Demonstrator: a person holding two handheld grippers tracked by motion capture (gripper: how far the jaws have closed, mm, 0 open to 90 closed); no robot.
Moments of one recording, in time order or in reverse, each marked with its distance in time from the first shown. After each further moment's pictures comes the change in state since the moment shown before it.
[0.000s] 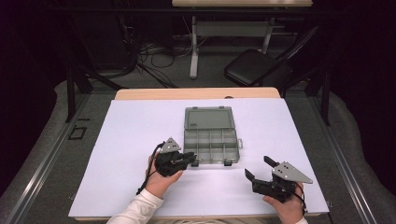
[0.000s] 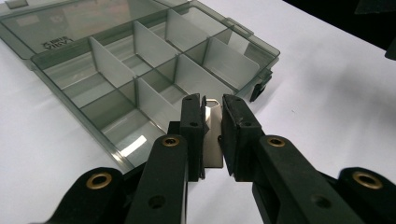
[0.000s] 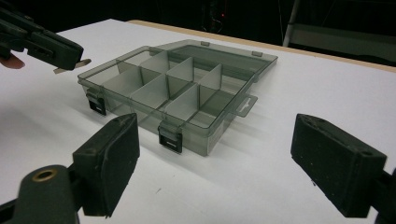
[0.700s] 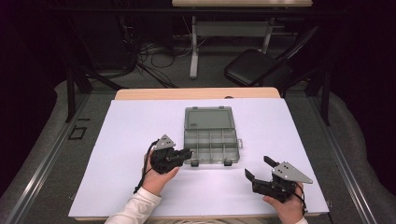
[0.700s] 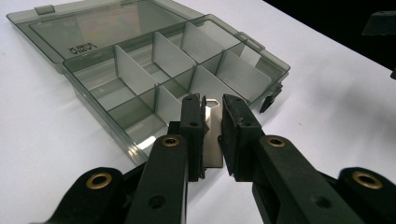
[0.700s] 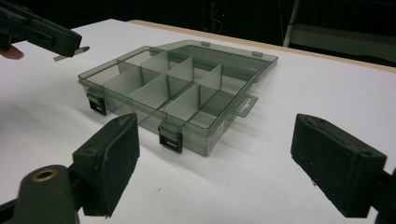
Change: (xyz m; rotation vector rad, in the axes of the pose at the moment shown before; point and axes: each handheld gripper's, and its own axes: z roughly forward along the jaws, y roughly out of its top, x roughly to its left) left arm 0.009 0.002 -0.008 -0.036 0.017 -0.044; right arm 0.000 0.000 0.000 0.000 0.002 -0.003
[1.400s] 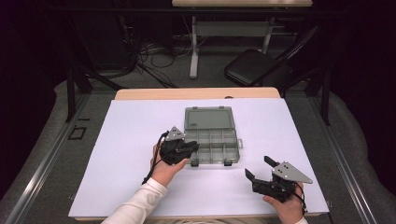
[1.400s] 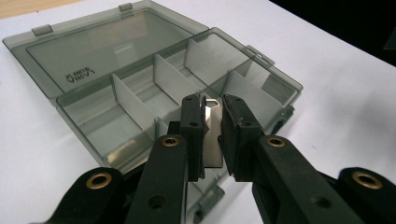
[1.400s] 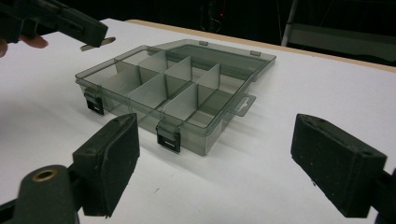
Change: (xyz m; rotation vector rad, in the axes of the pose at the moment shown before) left arm -0.004 0.032 0.028 0.034 0.041 0.036; right arm -0.001 0.000 0.000 0.007 -0.006 0.001
